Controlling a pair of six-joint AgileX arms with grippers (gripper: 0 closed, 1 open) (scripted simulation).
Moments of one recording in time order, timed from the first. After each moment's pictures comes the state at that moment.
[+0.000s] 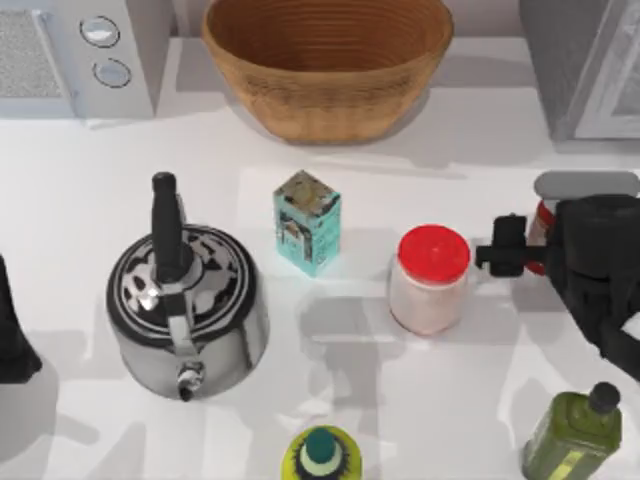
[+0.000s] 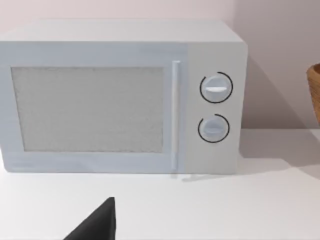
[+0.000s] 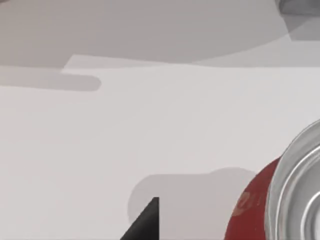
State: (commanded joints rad) left arm 0.00 0.00 0.00 0.00 0.00 0.00; right arm 0.38 1.94 0.57 0.83 0.35 0.21
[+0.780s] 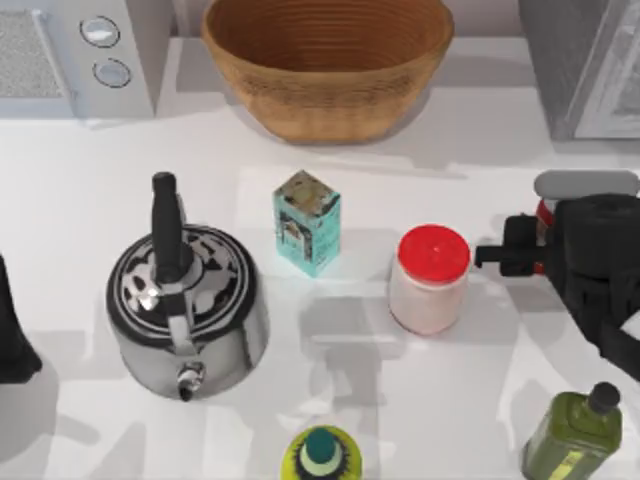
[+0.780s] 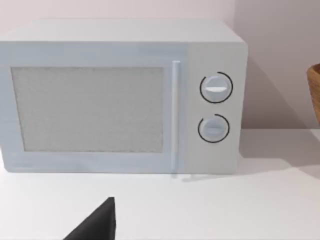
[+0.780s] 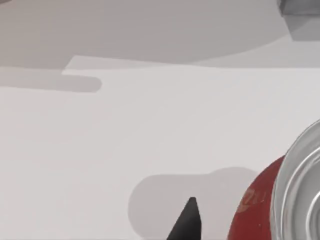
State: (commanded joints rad) left arm 0.00 0.00 0.00 0.00 0.00 0.00; right arm 0.38 1.94 0.57 0.83 0.35 0.21
